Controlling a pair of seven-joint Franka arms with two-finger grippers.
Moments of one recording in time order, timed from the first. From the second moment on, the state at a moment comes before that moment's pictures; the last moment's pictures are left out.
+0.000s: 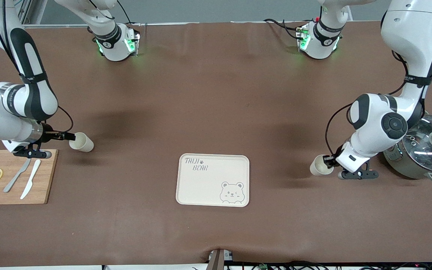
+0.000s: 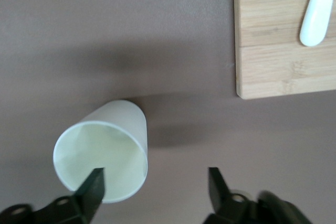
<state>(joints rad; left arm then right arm) 0.06 0.45 -0.22 -1.87 0.04 2.43 -0.16 -0.13 0.34 -0.08 -2.06 0.00 2.21 -0.10</state>
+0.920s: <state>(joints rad) -0.07 0.52 -0.29 -1.66 0.04 2.23 -0.44 -0.10 0.38 -0.07 -2.04 0.08 2.14 0.08</state>
